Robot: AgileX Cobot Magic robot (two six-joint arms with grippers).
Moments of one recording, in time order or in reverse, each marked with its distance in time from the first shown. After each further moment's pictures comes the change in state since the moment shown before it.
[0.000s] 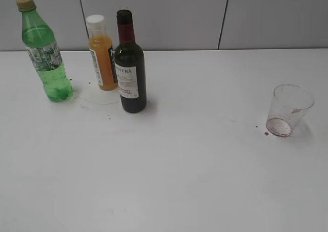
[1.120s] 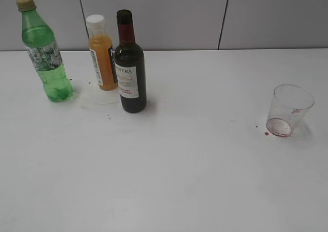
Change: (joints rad) left arm 0.000 0.000 0.000 0.000 0.000 0.000; right arm 0.000 0.258 -0.008 -0.008 -0.377 -0.023
